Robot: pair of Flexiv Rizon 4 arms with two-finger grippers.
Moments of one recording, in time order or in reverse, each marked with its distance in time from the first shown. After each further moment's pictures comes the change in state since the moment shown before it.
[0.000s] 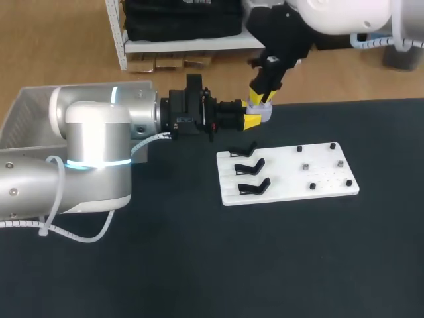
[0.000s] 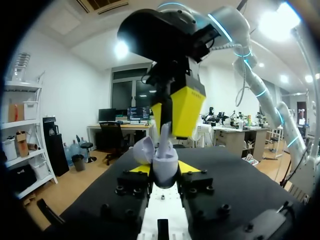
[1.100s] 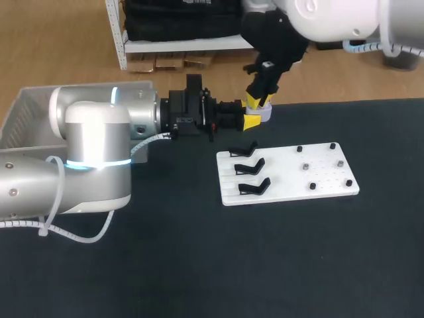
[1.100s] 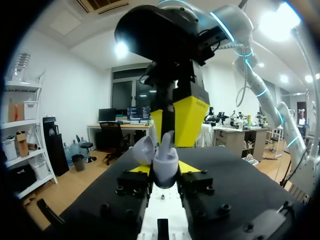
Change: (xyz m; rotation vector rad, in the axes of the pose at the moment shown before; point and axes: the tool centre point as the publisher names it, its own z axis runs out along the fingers) left arm 0.001 0.000 0.000 0.000 0.000 -0.001; right arm 0.000 0.002 0.009 0.035 0.026 -0.049
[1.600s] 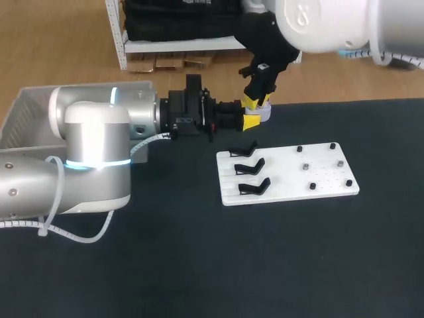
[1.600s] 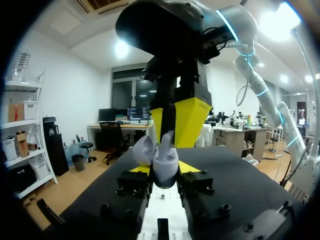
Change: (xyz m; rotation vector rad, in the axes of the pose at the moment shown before) left arm 0.000 0.000 -0.001 0.000 0.000 0.000; right arm -0.001 0.000 0.001 0.066 0.001 -0.023
